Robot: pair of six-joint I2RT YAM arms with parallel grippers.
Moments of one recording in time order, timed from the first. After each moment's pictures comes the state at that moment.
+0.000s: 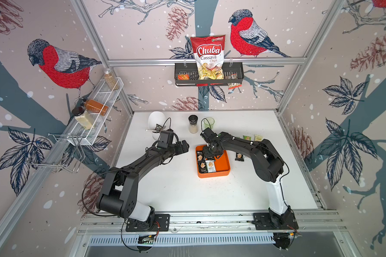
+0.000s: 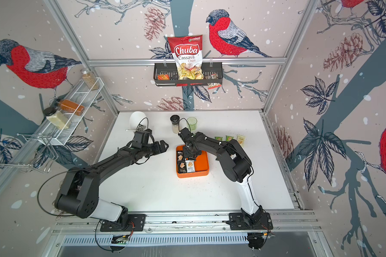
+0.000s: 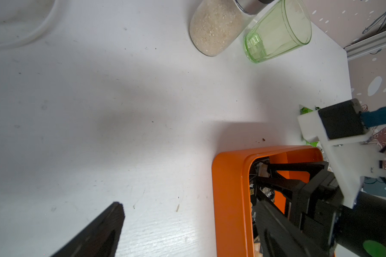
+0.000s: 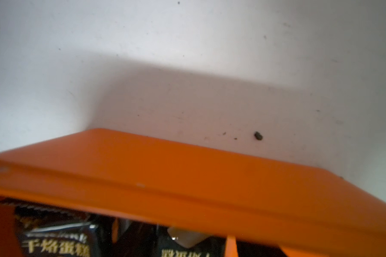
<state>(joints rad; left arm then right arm) -0.29 1.49 0.84 -0.18 0.23 -0.54 0.78 2.13 1.56 -0.70 0.07 0.42</state>
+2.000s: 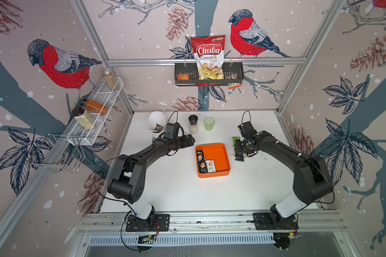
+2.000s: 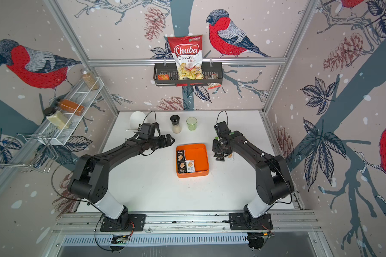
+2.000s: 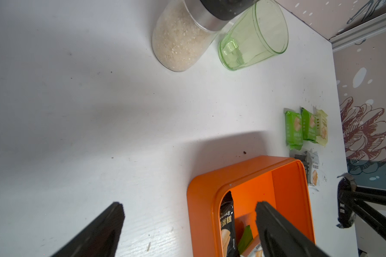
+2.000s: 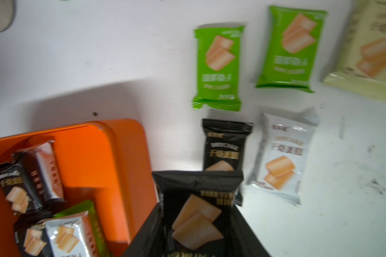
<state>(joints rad) -0.33 1.67 1.04 -0.22 0.29 -0.52 0.39 1.60 1.13 -0.70 0.02 0.42</state>
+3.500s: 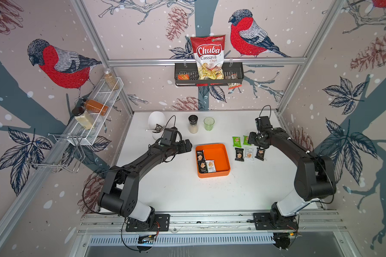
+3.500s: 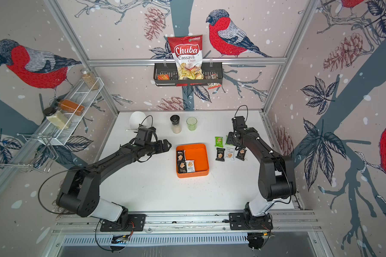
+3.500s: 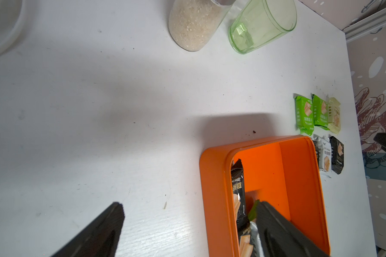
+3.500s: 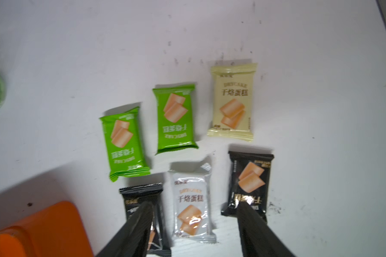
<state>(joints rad) -0.35 1.50 0.92 -0.26 0.23 -0.50 0.24 1.62 1.20 -0.65 0.12 0.40</state>
